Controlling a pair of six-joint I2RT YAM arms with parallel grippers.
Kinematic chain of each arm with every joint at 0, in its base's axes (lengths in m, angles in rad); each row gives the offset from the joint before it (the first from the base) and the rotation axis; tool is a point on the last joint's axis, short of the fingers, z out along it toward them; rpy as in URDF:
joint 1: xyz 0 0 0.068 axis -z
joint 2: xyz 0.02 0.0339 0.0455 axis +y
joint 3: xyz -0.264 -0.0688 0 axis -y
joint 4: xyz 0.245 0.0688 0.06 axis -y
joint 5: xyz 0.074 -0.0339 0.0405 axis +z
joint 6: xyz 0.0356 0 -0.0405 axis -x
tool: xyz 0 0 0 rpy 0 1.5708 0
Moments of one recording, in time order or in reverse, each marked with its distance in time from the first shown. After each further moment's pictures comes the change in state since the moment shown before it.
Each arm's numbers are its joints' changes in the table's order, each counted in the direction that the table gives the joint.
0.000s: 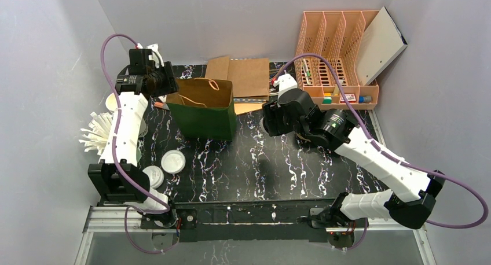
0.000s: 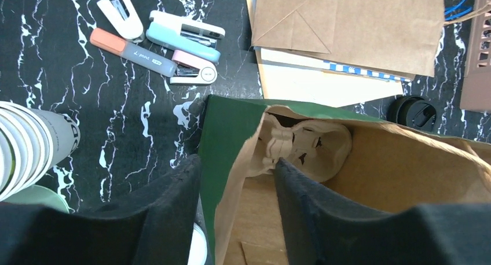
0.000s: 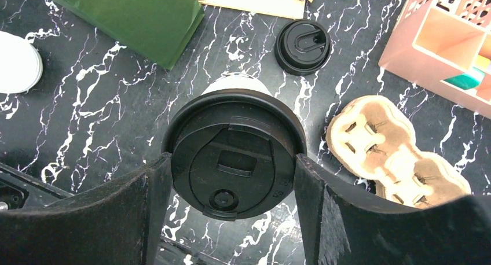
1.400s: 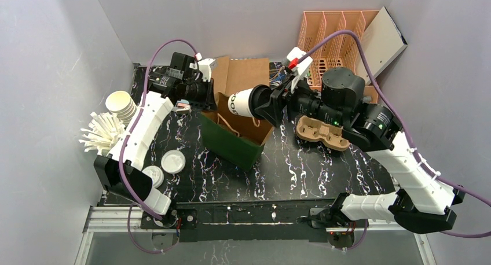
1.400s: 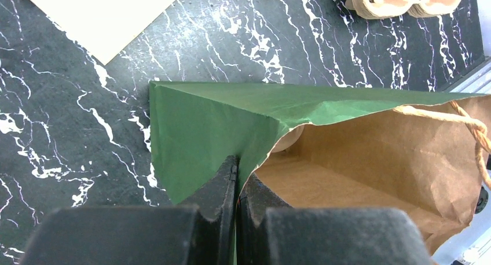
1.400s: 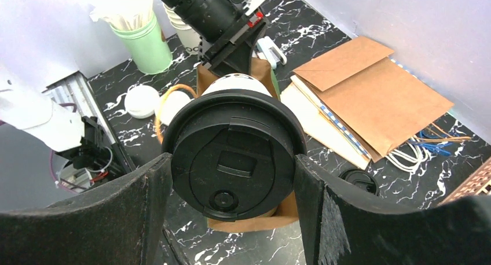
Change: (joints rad) left arm 0.329 0.042 0.044 -0.180 -0.279 -0.127; right arm 0.000 -0.063 0.298 0.116 0.424 0.267
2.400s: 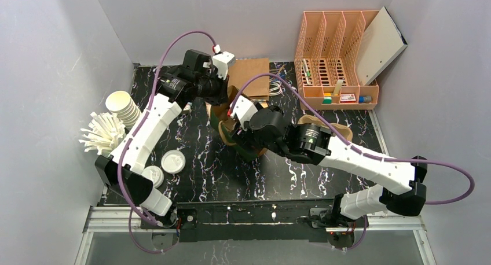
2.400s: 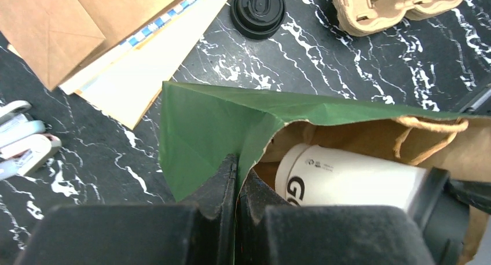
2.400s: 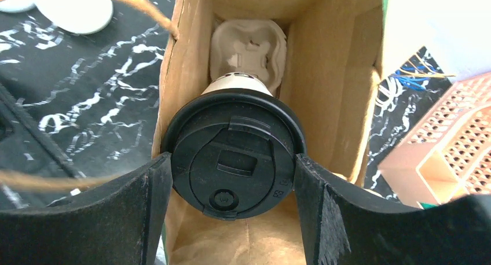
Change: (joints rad) left arm 0.154 0.001 0.063 0.108 0.106 -0.114; right arm -0.302 0.159 -0.231 0.034 -0.442 0.062
